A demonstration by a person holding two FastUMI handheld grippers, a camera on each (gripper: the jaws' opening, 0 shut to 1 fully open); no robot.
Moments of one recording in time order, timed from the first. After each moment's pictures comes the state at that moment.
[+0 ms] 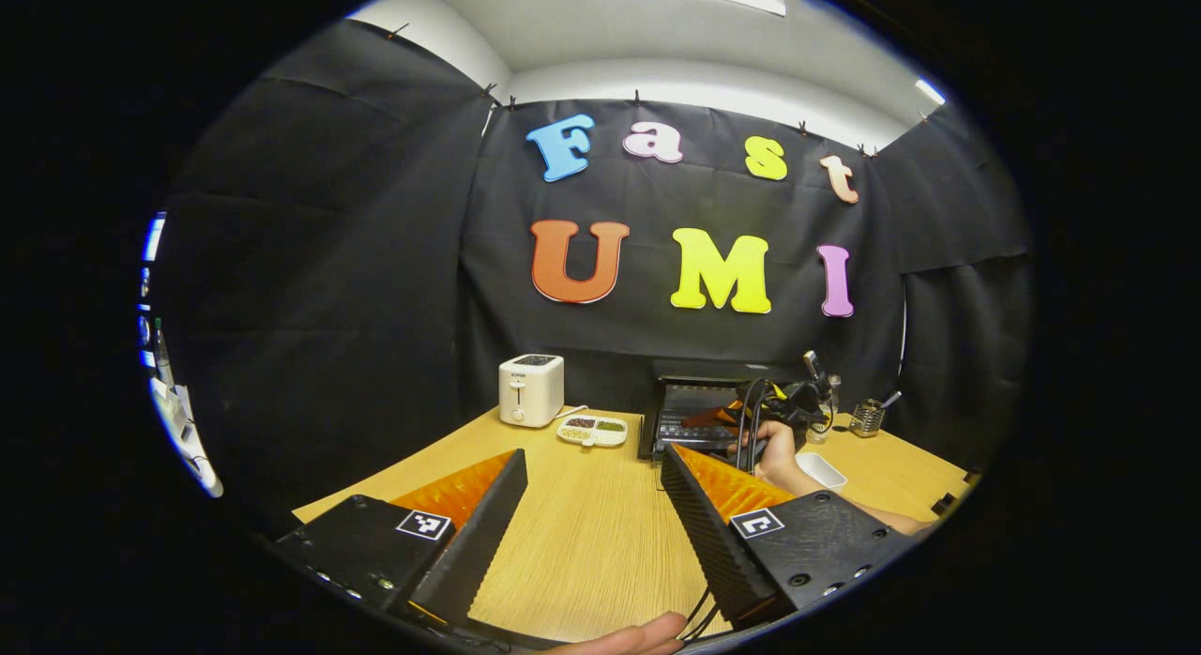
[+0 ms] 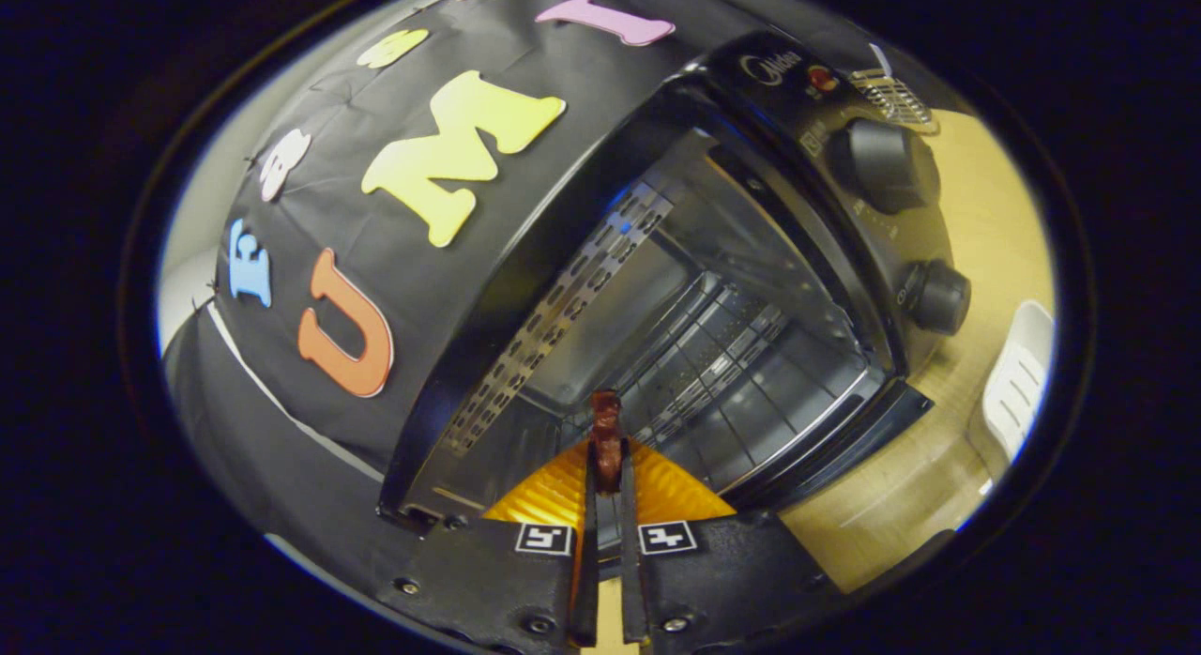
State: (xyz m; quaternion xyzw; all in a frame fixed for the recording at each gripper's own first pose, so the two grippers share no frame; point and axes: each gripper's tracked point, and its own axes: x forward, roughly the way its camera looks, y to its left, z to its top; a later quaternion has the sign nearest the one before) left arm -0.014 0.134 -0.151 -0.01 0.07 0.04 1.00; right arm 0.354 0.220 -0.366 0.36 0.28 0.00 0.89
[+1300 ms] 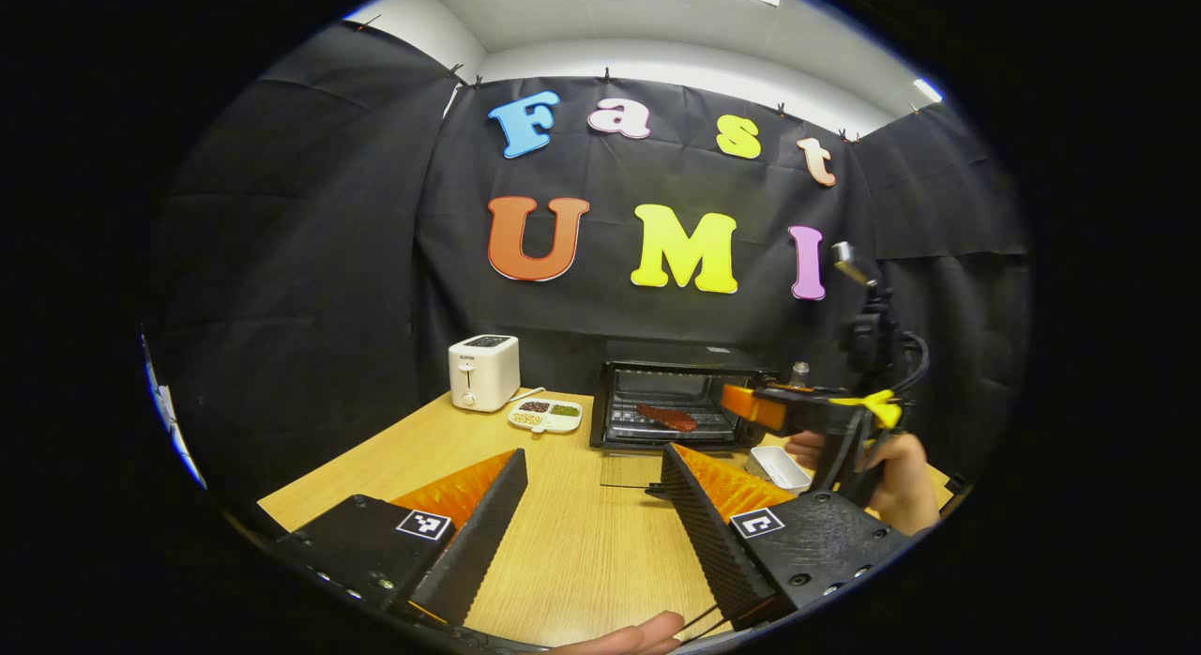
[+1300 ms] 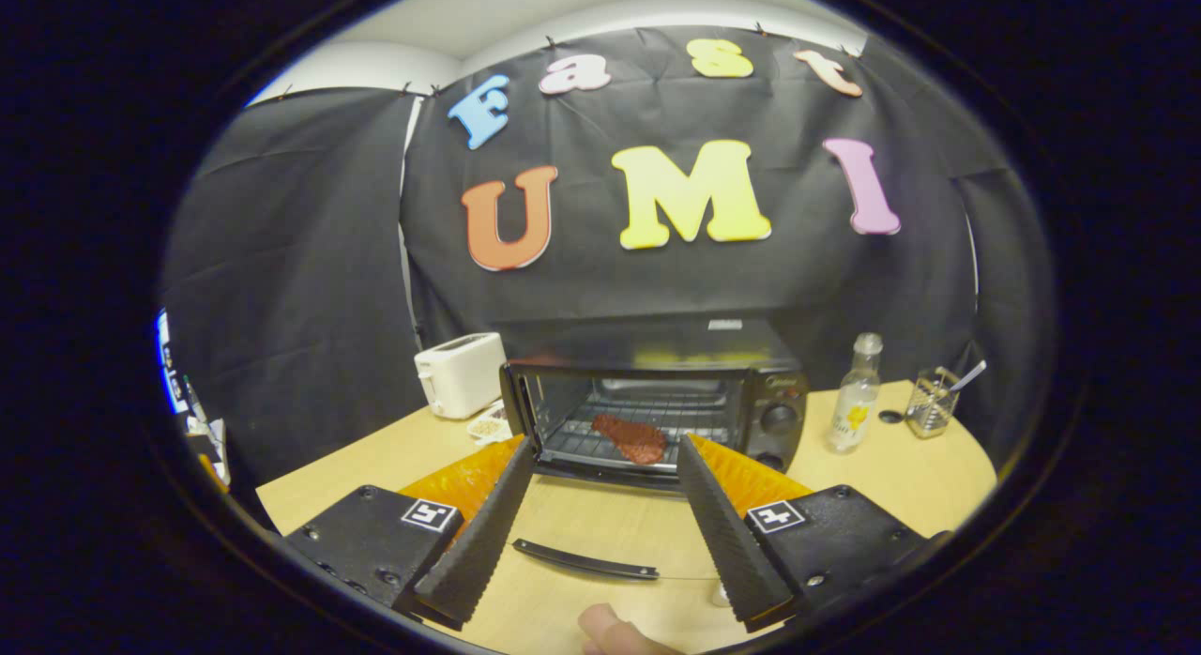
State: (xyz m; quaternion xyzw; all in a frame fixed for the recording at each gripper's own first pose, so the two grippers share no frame) left arm 0.018 0.069 -0.154 -0.02 0.10 0.00 0.99; right arm 0.173 0.164 -0.221 -0.01 0.18 0.17 0.97
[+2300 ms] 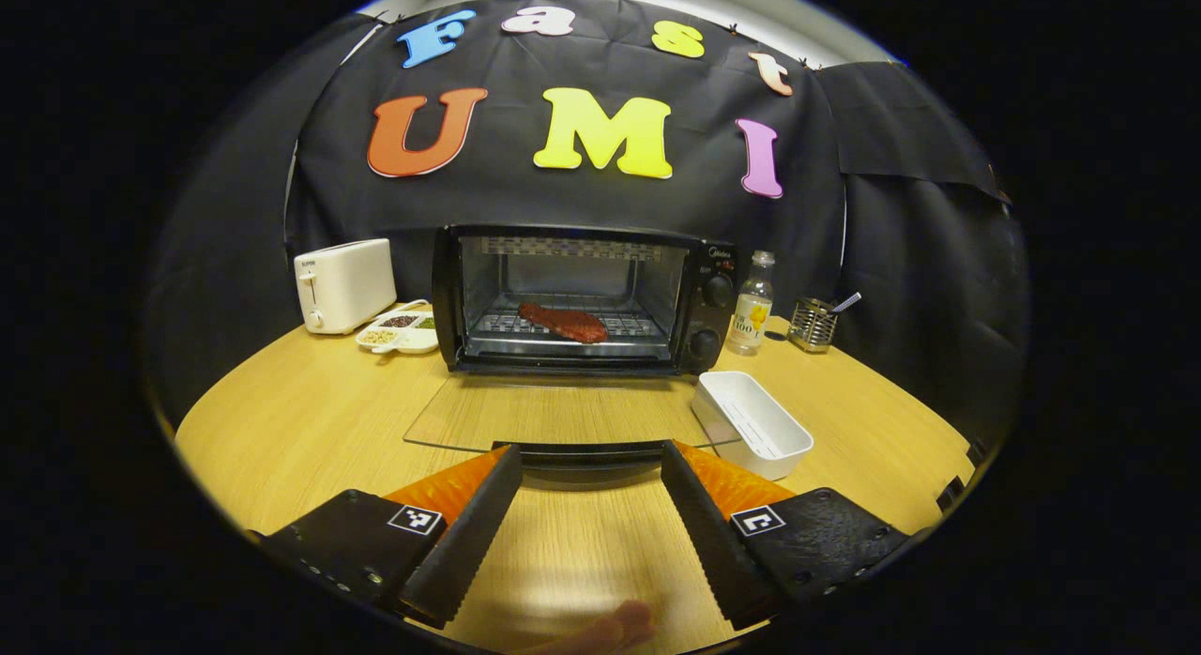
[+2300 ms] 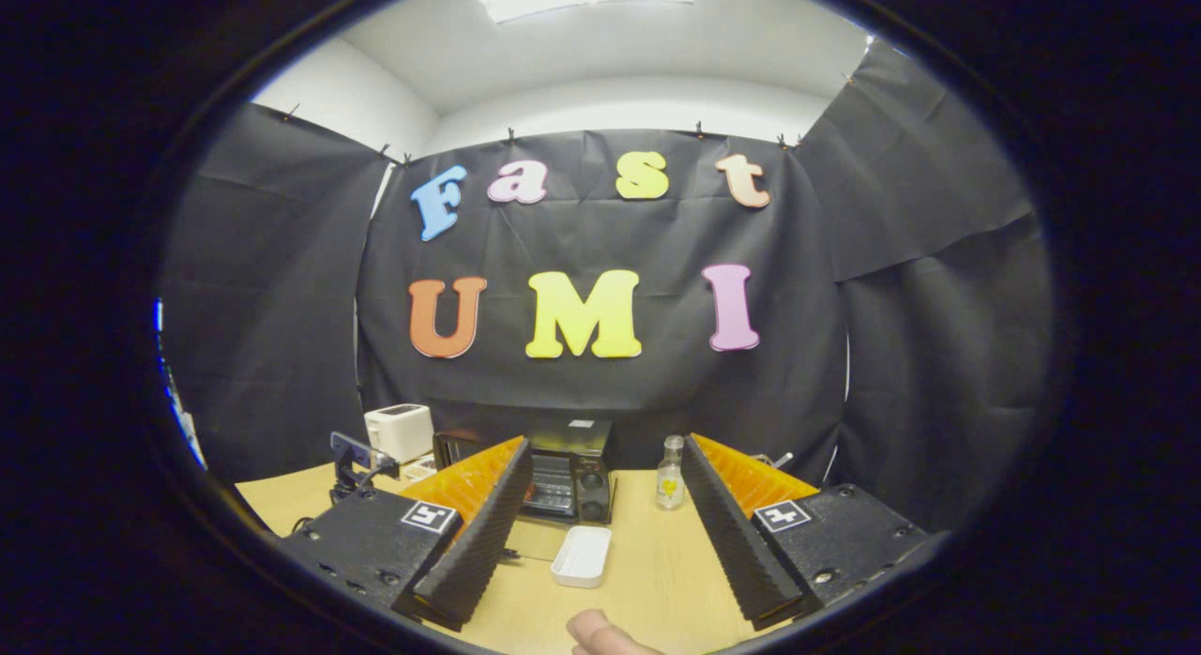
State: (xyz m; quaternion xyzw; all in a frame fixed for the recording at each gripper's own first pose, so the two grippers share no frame) left arm 0.132 -0.069 -0.325 0.00 0.24 -0.10 0.97; right arm 0.048 0.016 -0.070 -0.05 0.06 0.06 0.99
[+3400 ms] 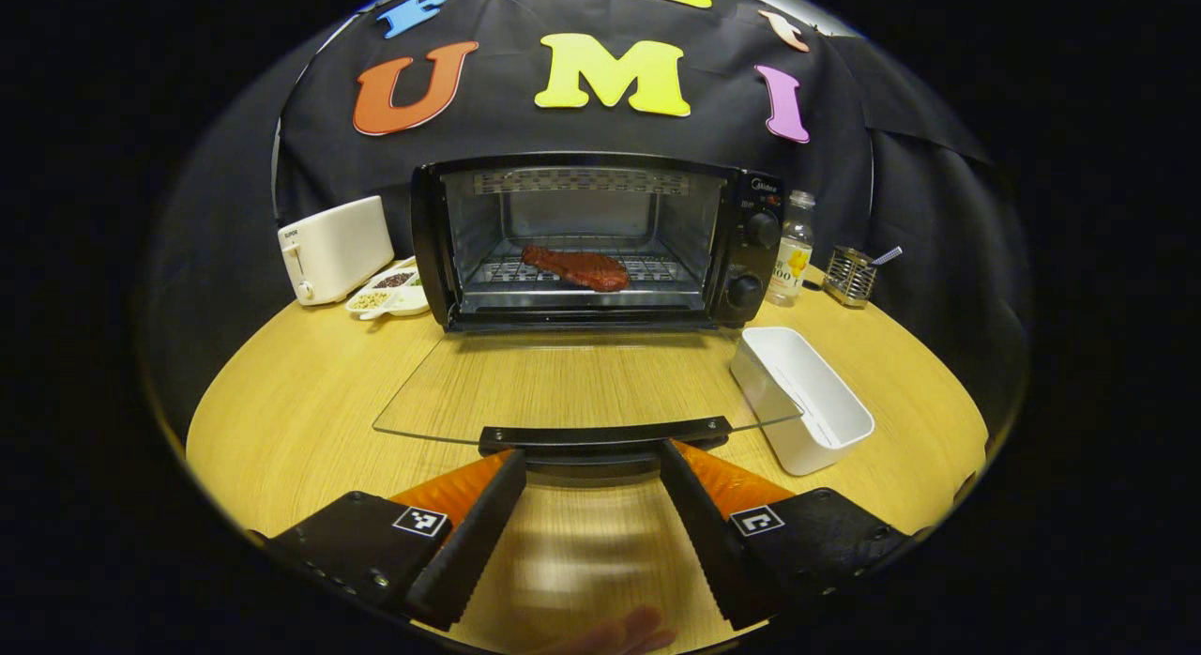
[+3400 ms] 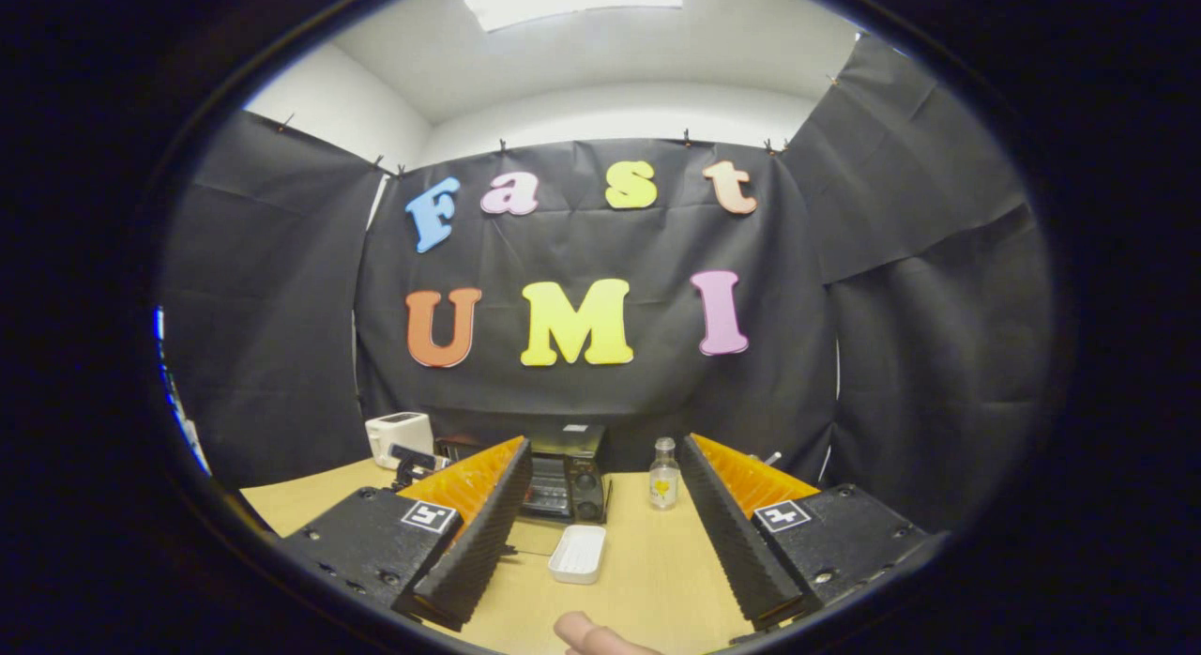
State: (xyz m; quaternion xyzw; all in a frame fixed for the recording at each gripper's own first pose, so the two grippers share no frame) left arm 0.156 -0.057 -0.351 0.02 0.32 -0.08 0.94; right arm 0.031 0.002 -0.056 -0.03 0.05 0.05 1.00
